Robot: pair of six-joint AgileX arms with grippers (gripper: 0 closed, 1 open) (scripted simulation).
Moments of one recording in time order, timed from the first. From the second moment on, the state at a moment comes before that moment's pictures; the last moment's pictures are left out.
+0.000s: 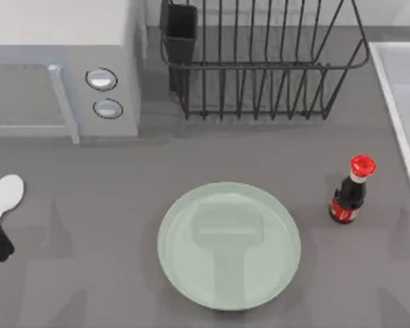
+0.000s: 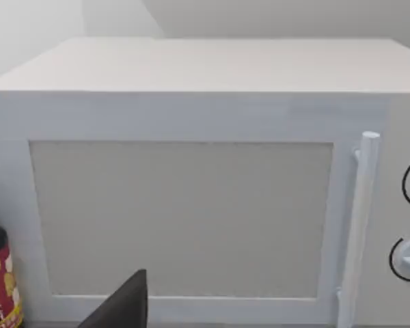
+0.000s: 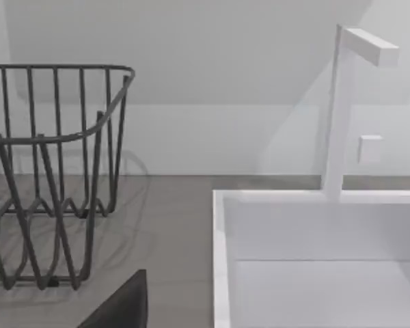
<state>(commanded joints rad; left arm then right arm) 0.00 0.00 0.00 0.00 0.00 0.00 0.00 0.00 0.00 0.00 0.00 0.00</state>
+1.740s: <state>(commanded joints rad) 0.10 1.62 1.09 -1.04 0.00 0.21 0.00 0.00 0.00 0.00 0.00 0.00</state>
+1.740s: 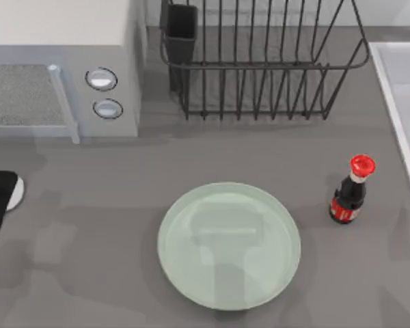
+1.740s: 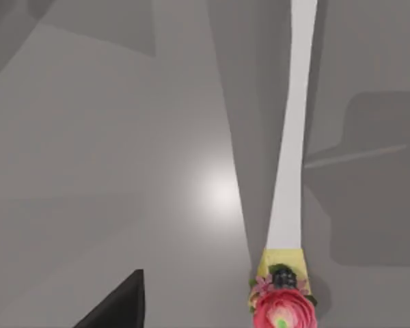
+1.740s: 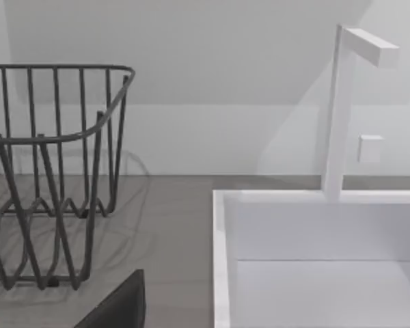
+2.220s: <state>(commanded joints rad) 0.10 1.67 1.02 -0.93 0.00 0.21 0.00 0.00 0.00 0.00 0.00 0.00</state>
